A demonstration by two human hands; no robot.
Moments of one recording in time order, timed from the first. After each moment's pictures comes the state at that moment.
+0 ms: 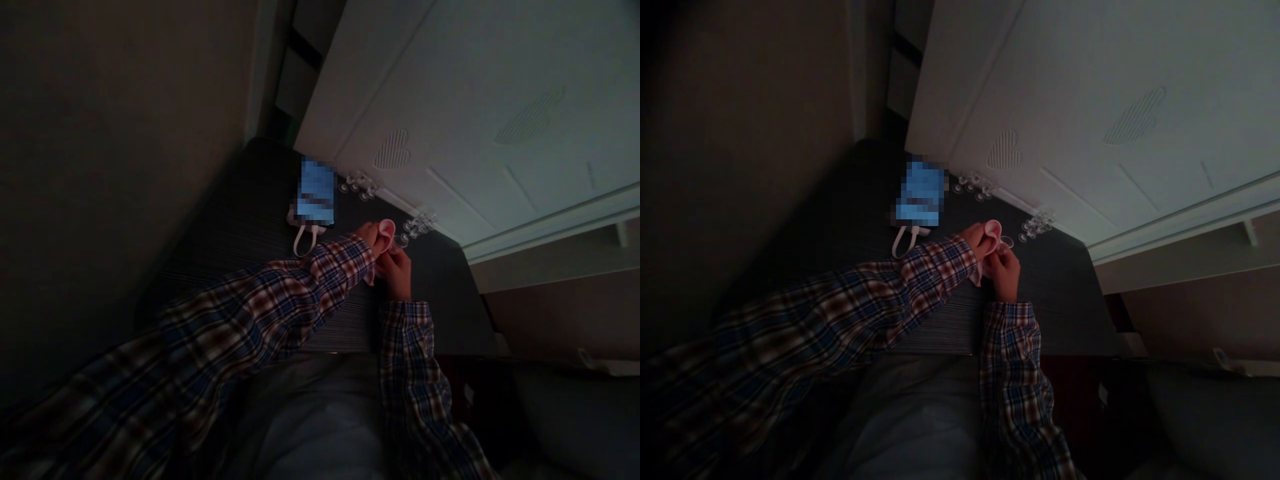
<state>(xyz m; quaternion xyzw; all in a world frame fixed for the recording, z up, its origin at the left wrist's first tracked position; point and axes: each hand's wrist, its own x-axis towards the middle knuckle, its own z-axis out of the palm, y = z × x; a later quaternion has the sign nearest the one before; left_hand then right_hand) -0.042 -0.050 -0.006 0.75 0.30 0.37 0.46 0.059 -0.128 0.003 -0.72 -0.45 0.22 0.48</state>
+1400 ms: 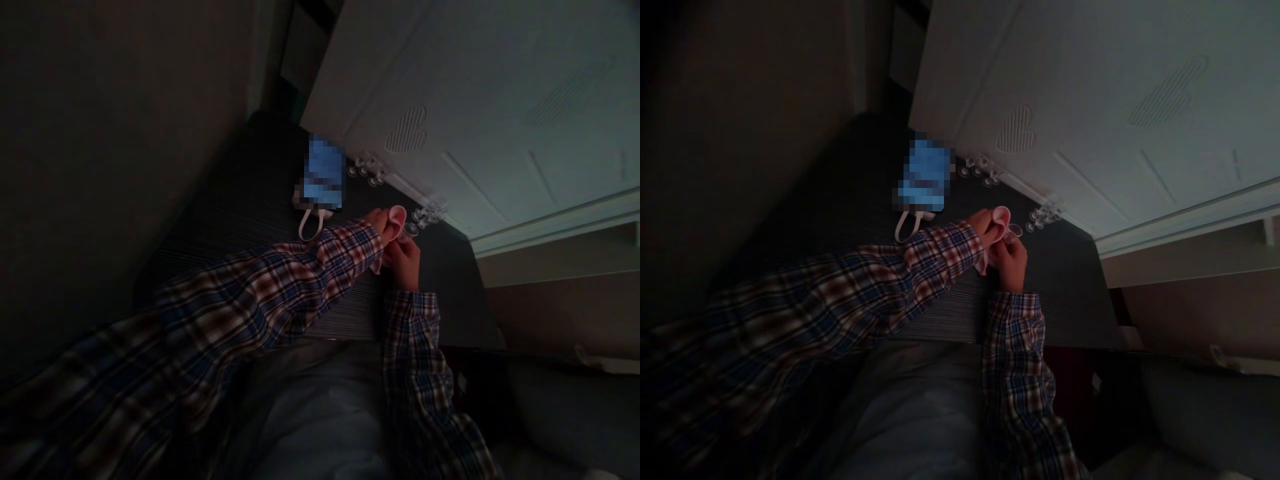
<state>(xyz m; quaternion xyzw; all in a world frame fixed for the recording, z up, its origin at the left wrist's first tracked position) -0.041 -0.052 0.003 0.76 0.34 0.36 0.43 0.062 -0.127 0.002 -0.72 -0.48 0.19 0.47</state>
